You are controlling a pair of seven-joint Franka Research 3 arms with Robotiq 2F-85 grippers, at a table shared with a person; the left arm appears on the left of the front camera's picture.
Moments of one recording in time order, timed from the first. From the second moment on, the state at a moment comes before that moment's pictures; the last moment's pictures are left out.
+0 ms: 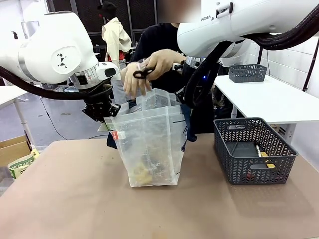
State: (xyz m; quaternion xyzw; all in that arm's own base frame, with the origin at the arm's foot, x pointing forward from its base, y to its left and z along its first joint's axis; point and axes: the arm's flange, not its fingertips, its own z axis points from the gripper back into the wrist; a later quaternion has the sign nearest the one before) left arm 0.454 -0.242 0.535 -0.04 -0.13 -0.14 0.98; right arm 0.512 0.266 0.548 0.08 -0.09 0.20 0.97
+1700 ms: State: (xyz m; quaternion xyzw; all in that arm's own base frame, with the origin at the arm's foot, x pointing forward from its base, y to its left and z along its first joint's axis) left arm 0.454 -0.242 0.535 -0.04 -0.13 -0.14 0.98; right arm 0.512 0.266 0.548 0.08 -0.09 0.20 0.97
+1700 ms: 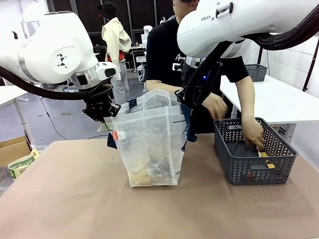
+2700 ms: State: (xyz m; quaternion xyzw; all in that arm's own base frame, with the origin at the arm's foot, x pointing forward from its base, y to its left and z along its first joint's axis) left arm 0.454 -0.242 0.535 -0.04 -0.13 -0.14 0.98; right arm 0.512 0.266 0.548 0.08 -0.09 0.20 0.97
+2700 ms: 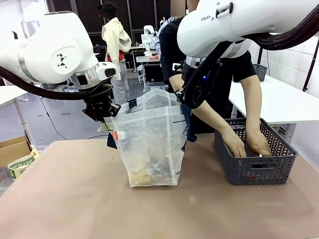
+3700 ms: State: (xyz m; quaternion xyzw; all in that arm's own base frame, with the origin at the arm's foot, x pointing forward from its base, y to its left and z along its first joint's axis) left arm 0.454 -0.242 0.535 -0.04 -0.13 -0.14 0.98; right arm 0.512 0.266 0.548 0.08 -0.09 0.20 0.97
